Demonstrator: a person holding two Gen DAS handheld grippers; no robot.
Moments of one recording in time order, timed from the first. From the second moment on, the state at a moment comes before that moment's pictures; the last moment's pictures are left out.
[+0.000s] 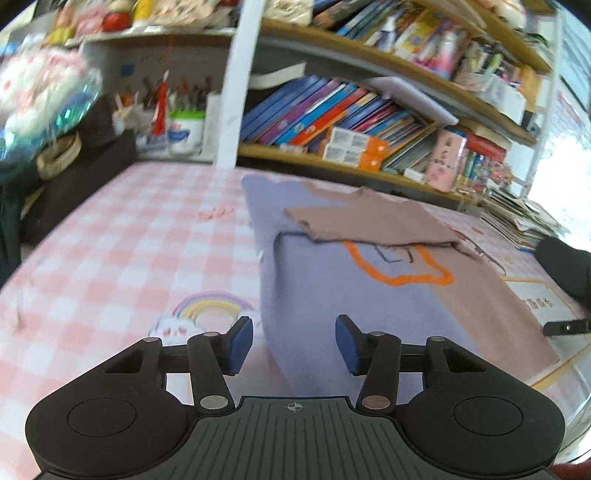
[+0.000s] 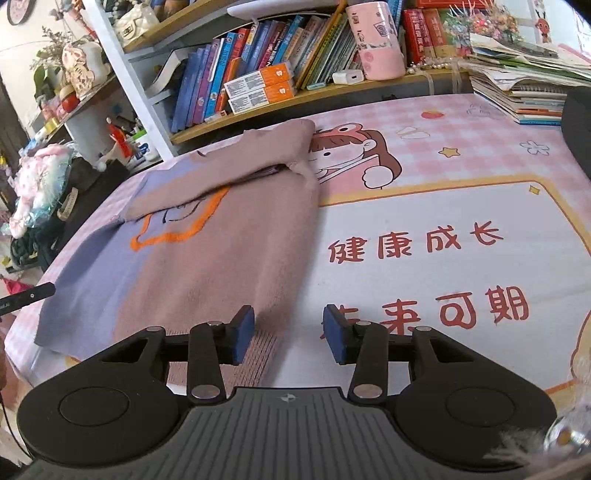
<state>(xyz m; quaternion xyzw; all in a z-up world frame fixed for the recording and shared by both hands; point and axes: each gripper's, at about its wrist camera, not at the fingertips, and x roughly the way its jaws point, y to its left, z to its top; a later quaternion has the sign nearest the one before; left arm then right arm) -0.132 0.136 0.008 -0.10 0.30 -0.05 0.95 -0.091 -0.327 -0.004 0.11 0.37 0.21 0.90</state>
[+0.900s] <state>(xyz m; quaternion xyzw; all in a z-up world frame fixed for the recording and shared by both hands) -0.101 0.155 -0.014 -0.22 0.34 -0.14 0.90 -0.057 -0.317 -0.019 0.21 0.40 0.29 0.84</state>
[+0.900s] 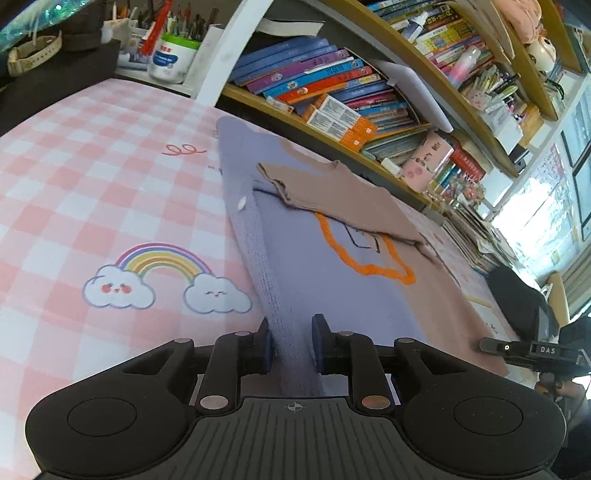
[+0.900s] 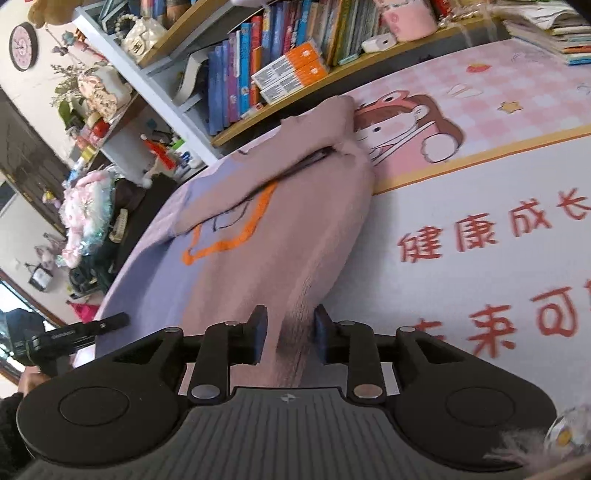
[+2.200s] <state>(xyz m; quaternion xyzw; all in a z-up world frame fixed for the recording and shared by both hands) -0.124 0.139 -0.017 -0.24 0.37 -0.22 0.87 -0.116 -0.361 -0.018 0.21 0.40 0.28 0.85</state>
